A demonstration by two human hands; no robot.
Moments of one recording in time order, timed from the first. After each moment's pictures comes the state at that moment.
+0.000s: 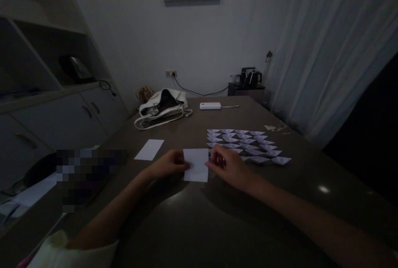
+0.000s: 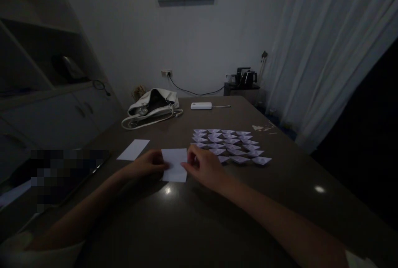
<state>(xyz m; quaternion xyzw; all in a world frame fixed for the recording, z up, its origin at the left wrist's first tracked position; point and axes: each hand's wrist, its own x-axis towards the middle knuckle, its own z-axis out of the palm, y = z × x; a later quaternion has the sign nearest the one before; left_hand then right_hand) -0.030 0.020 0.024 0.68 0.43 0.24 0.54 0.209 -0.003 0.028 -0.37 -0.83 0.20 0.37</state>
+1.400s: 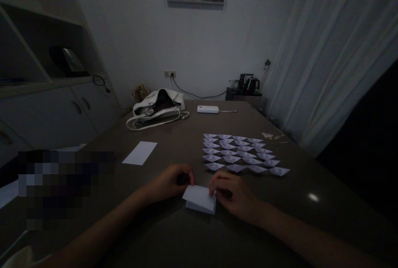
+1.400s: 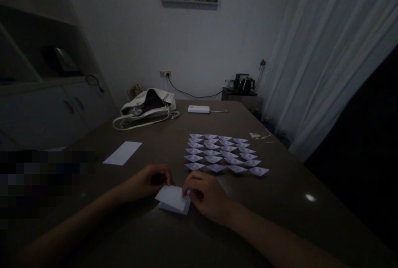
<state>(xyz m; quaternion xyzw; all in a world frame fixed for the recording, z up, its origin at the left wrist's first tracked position) -0.009 0.010 0.008 0.83 0.38 0.21 0.36 0.229 -0.016 0.001 -0.29 -0.86 0.25 0.33</state>
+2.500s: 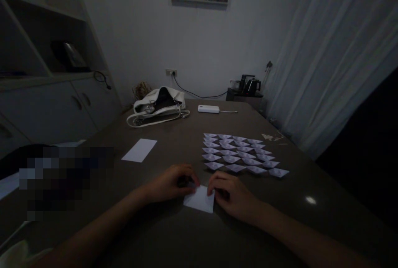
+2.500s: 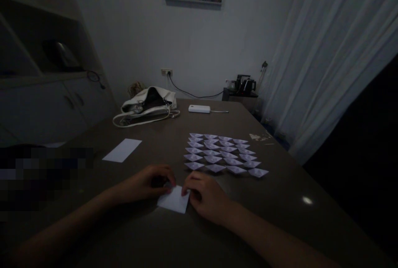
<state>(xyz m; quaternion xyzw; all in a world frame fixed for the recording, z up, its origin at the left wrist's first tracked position) -0.004 0.003 0.017 0.85 0.36 0.18 0.34 0.231 -0.016 0.000 -0.31 -0.88 0.24 0.28</state>
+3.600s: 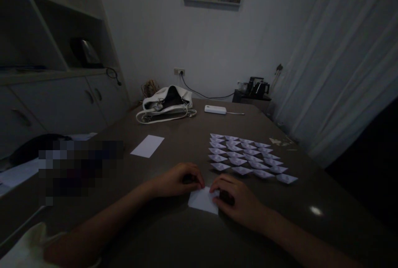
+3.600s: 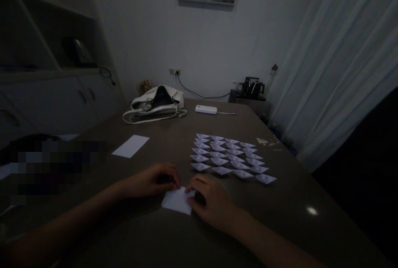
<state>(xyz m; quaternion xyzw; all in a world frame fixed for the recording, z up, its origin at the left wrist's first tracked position) -0.011 0.003 0.016 0.86 0.31 0.21 0.35 0.223 -0.020 0.001 -0.33 -0.88 0.24 0.24</state>
